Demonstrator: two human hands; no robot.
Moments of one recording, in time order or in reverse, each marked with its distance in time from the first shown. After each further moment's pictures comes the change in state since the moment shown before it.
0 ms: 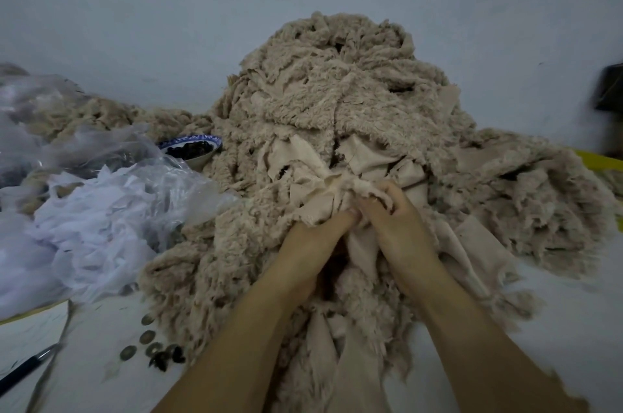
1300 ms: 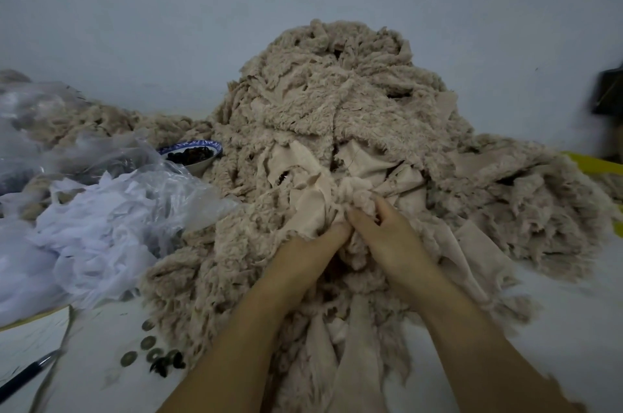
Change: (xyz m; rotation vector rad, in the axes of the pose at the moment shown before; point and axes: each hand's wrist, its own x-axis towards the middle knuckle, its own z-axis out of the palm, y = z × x) left_hand 0.002 -0.009 -0.012 0.273 0.109 0.073; right_hand 0.001 0.004 -0.002 -0.001 -0.126 0.061
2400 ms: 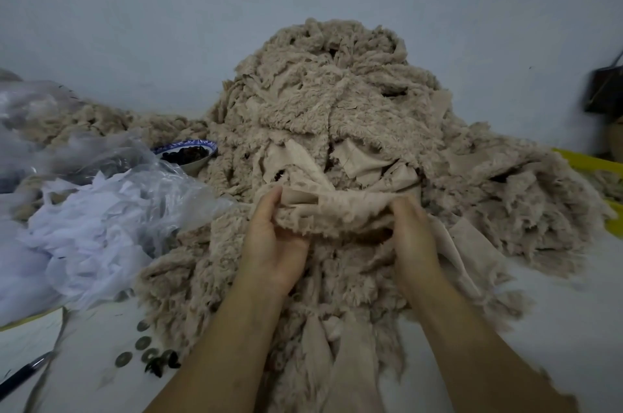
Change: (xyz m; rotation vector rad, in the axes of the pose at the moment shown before) left_hand 0.019 0.008 -0.017 -0.867 0.059 -0.025; right_hand 0.005 0.007 -0.011 0.144 0.370 0.137
